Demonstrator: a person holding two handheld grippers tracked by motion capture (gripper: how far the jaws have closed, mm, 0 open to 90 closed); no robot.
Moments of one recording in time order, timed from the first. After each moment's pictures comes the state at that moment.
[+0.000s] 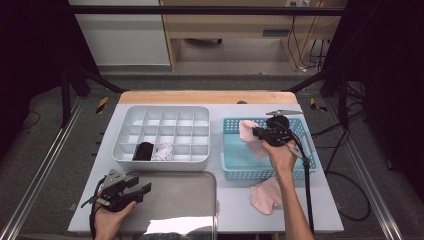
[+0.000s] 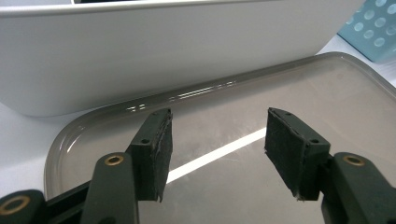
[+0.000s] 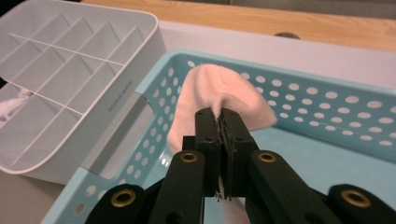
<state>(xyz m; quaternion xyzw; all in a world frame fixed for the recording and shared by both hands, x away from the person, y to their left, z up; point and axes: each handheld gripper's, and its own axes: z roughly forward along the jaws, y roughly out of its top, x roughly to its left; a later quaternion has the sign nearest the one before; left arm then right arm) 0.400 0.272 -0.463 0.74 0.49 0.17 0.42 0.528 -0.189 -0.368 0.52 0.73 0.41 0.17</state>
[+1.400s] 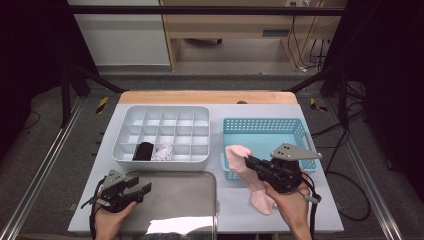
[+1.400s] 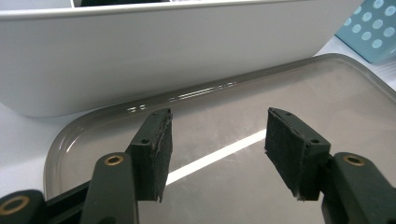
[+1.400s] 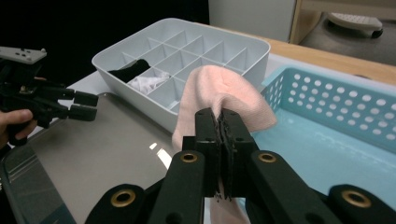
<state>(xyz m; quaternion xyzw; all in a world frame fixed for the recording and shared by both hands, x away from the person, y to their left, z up) 0.398 0.271 -0.462 0.74 0.49 0.17 0.43 0.395 -0.171 -0.337 0.39 0.76 0.50 0.17</state>
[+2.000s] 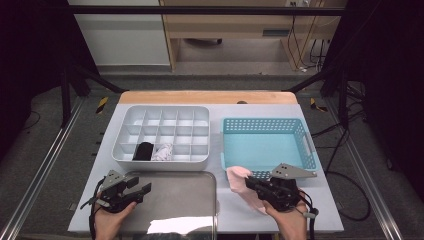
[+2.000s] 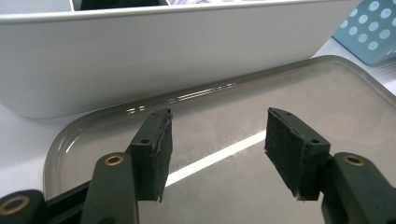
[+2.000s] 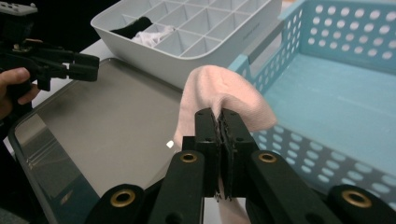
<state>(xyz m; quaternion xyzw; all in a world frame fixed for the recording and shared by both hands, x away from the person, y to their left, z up) 0.397 0.271 -0.460 0.74 0.49 0.17 0.43 0.375 -0.176 -0.385 0.42 0.76 0.48 0.12</state>
